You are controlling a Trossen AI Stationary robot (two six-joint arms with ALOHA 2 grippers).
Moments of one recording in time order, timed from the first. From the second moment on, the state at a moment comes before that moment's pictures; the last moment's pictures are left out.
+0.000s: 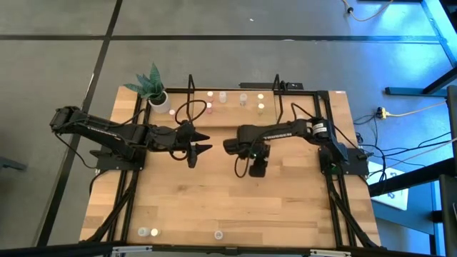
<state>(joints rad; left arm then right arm) -0.16 1.06 0.77 -0.08 -0.38 -0.46 0.01 2.17 1.76 -1.57 -0.15 0.20</state>
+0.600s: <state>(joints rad) -0.20 1.06 0.77 -0.07 -0.27 -0.38 0.02 2.16 1.64 -1.51 -0.15 0.21</state>
